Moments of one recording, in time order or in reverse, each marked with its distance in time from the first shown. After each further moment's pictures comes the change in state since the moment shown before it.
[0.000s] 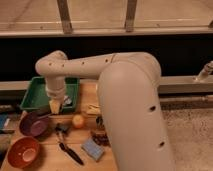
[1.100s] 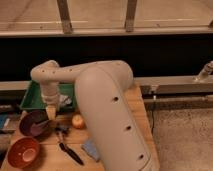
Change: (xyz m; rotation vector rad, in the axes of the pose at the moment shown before) arm -0.024 -0.014 0.069 -0.112 0.083 -0.065
